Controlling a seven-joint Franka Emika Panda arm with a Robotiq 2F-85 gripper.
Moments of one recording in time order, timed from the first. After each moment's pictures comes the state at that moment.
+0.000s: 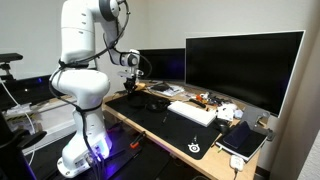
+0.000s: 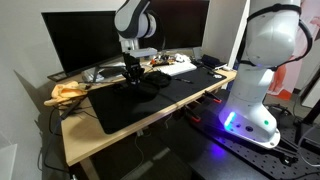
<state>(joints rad) 0.24 0.21 0.18 -2.28 0.18 2.32 0.14</state>
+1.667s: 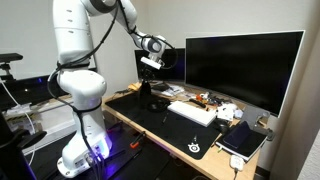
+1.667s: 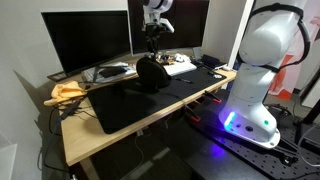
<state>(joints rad) 0.01 0.09 0.02 -2.14 0.32 1.86 -0.60</state>
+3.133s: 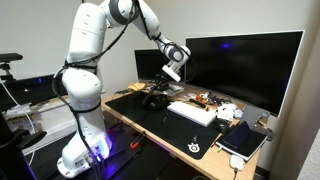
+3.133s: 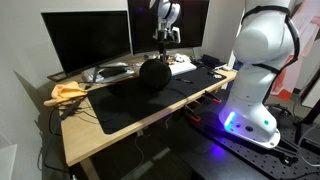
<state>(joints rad) -0.21 0.35 -0.02 -1.91 0.42 1.67 -0.98</state>
